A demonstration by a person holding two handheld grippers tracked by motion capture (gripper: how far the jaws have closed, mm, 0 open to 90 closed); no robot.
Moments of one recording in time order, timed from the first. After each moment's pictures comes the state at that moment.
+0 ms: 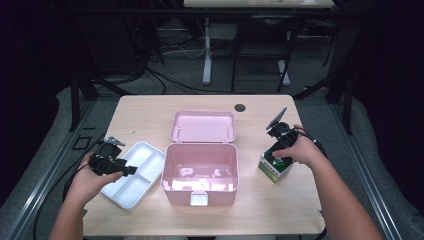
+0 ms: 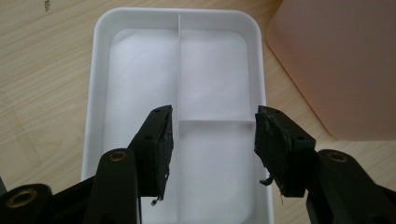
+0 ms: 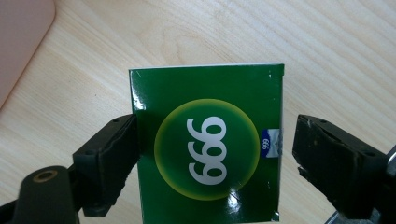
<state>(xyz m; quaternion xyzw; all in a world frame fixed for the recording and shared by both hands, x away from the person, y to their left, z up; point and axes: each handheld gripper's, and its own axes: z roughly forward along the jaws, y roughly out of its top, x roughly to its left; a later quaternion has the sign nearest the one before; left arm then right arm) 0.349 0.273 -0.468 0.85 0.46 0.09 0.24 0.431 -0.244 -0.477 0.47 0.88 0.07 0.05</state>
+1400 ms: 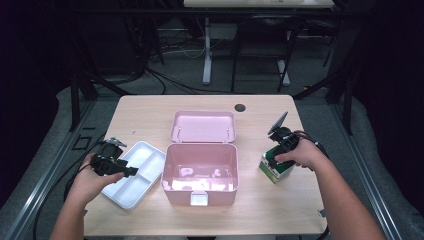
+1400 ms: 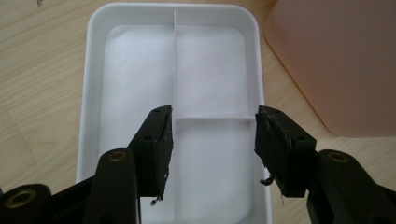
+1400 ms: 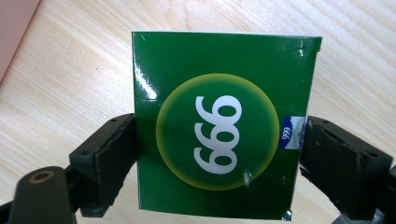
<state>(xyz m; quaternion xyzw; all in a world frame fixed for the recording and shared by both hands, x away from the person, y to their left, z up) 0.349 0.270 -0.470 0.85 0.46 0.09 0.23 0.427 -0.252 -0.488 0.47 0.88 0.05 0.00</state>
